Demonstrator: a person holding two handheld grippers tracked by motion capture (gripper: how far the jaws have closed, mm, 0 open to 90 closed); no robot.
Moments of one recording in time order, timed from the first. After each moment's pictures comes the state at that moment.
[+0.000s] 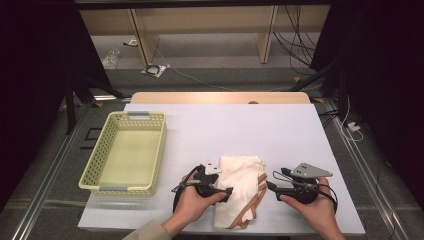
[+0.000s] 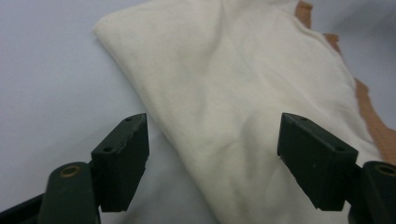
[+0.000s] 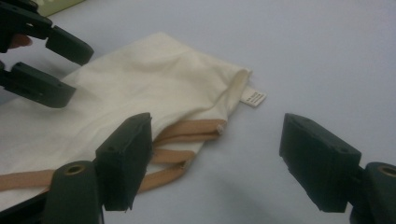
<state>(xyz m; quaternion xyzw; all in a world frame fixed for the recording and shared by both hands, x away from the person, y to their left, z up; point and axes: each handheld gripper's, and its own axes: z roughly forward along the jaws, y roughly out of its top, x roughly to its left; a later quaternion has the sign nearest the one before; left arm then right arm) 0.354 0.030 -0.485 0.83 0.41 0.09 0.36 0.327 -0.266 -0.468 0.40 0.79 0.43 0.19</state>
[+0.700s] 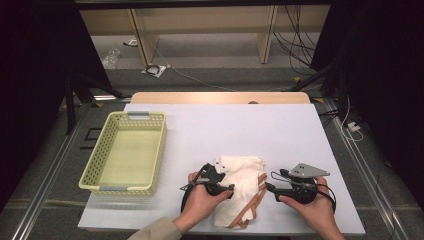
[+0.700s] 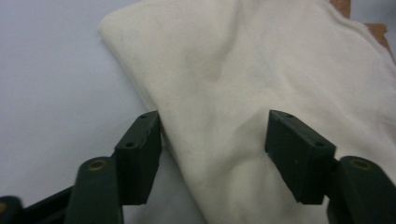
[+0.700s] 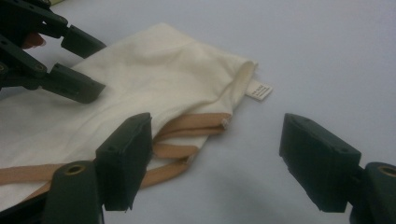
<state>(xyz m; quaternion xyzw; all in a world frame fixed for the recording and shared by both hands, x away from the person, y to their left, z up) 0.354 0.010 -0.486 0.84 0.42 0.13 0.33 0.330 -0.264 -0.471 0.40 0.80 0.42 0.18</state>
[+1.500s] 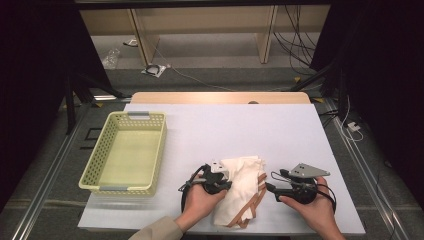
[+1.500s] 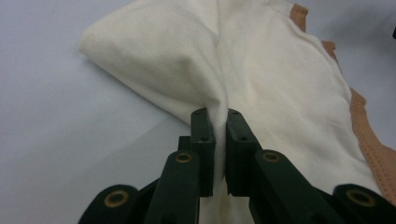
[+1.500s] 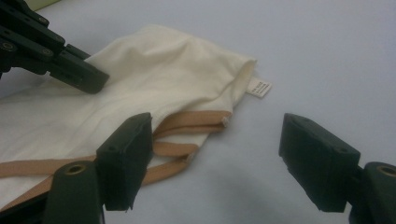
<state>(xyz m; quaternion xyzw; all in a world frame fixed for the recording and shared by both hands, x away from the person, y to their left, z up) 0.355 0.017 -0.490 0.82 0.41 0.07 0.38 0.329 -0.265 -0.472 0.40 0.80 0.42 0.17</state>
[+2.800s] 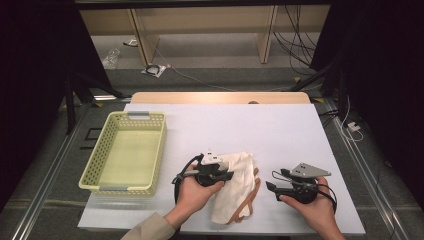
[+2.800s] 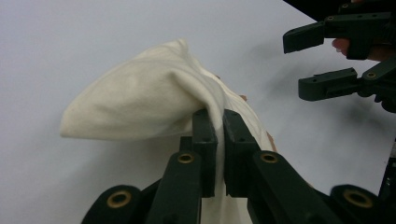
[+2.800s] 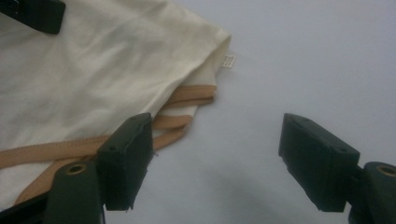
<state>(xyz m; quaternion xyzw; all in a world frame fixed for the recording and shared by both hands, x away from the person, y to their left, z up) 0.355 0.032 -0.439 0.81 0.37 0.06 0.45 0.329 -0.266 -0.471 0.40 0.79 0.42 0.18</state>
